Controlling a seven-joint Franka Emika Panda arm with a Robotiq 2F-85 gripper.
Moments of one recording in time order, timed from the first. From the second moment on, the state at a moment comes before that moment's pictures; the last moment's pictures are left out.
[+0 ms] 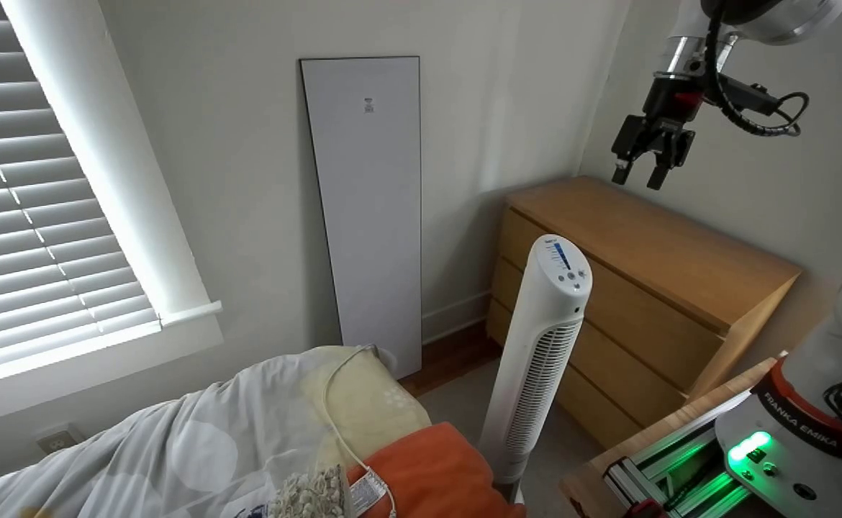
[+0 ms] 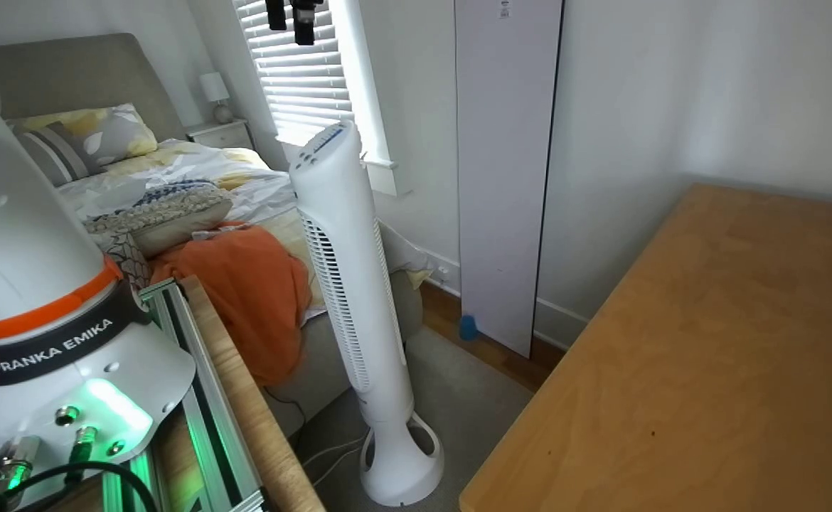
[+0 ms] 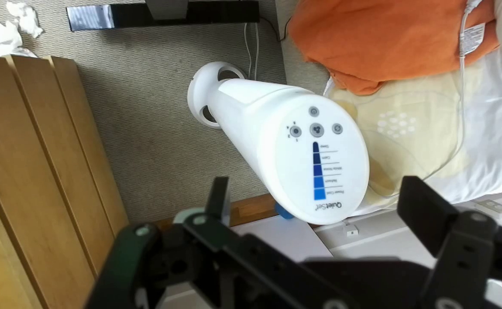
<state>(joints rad) 0.06 -0.64 -0.01 -2.52 0.21 1.80 0.04</state>
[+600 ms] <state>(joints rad) 0.10 -0.62 0.07 -2.52 0.24 1.86 0.02</state>
